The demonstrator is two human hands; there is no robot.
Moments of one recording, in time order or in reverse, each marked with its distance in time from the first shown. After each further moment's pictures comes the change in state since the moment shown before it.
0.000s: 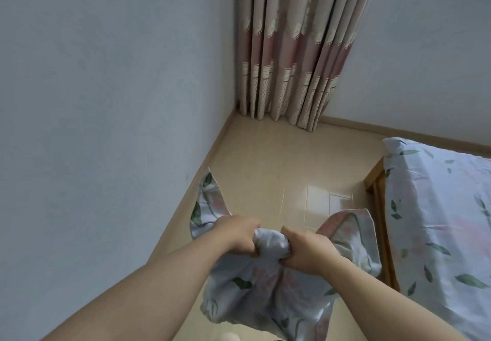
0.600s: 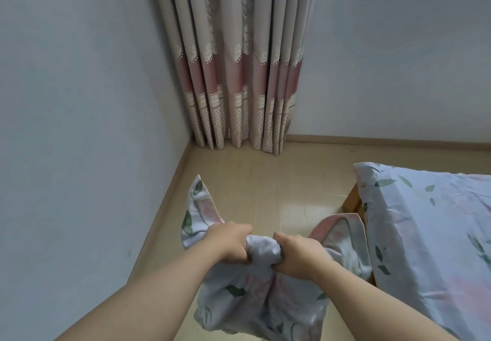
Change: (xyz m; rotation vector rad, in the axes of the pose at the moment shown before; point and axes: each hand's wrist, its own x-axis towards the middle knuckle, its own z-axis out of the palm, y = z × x) left_hand 0.313 0.070 -0.167 0.137 -0.008 0.065; right_hand 0.213 0.227 -0.143 0.151 0.050 0.113
